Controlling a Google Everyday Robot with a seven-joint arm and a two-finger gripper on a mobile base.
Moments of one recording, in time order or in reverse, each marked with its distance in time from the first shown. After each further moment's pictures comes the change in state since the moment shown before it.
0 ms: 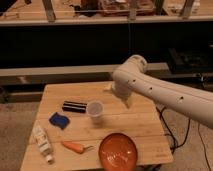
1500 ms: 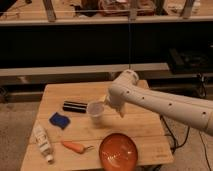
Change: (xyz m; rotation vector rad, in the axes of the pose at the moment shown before) arm -0.043 0.001 0.065 0.007 -0.086 -0.095
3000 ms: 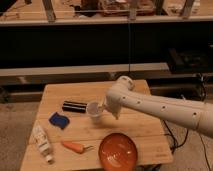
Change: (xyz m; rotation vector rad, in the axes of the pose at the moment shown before) arm -0.008 -0.001 0.036 0.008 -0.011 -0.019
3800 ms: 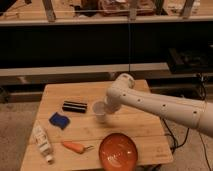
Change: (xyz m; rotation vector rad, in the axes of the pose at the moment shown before) arm 0.009 -0.007 -0.012 0.011 0.001 -0.022
